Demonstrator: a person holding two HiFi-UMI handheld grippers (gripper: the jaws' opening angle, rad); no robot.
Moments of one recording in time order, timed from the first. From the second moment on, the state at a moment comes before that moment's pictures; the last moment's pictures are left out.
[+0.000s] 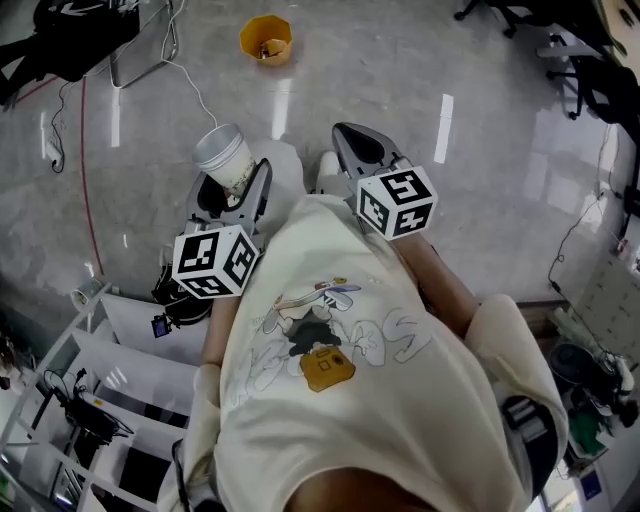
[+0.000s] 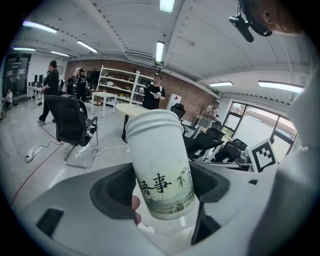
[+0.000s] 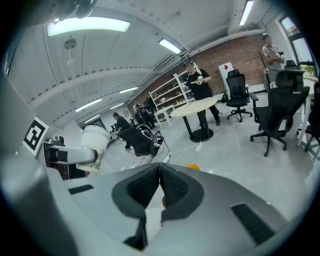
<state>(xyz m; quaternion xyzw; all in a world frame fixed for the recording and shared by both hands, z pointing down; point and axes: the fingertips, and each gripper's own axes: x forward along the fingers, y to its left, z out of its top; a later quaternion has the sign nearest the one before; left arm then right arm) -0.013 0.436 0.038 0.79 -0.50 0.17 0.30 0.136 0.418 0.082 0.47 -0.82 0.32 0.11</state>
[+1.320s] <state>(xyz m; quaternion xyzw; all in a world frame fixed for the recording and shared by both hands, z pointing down) -0.126 -0.011 0.131 0.79 -0.45 0.19 0.37 -0.007 -0.014 0.149 0.45 -0.80 0.32 0.22</state>
